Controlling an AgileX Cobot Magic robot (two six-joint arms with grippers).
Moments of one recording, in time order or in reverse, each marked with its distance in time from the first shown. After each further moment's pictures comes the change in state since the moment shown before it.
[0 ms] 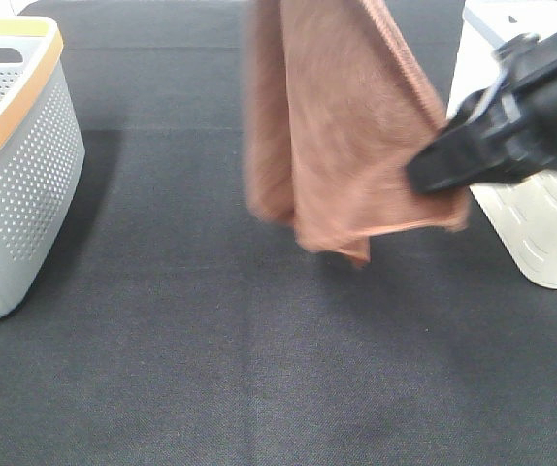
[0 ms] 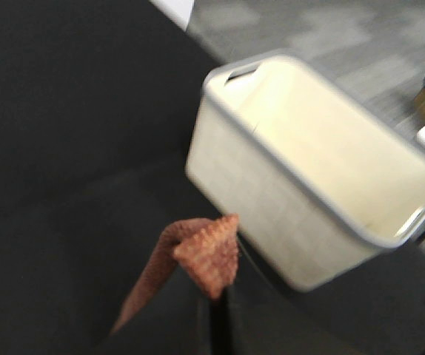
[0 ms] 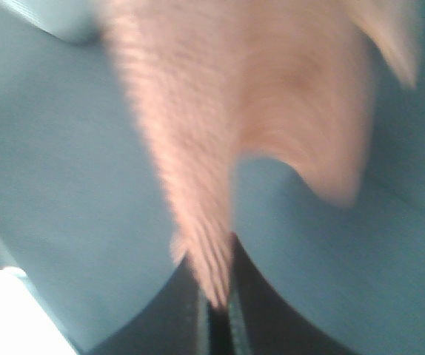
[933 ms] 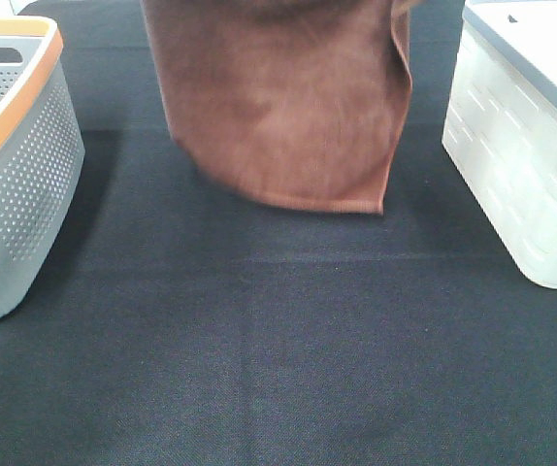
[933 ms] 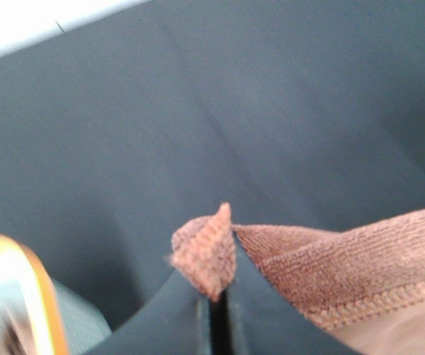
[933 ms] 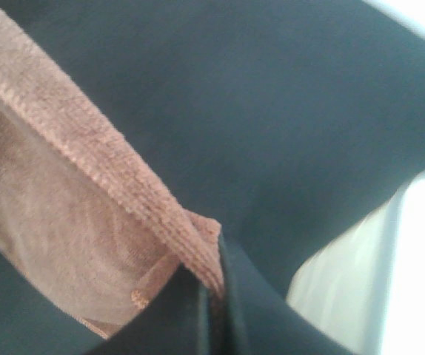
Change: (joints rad) left arm 0.069 0.200 0.000 0.678 -0.144 -0.201; right arm 0.008 0.422 -0.562 -0.652 -0.235 0.302
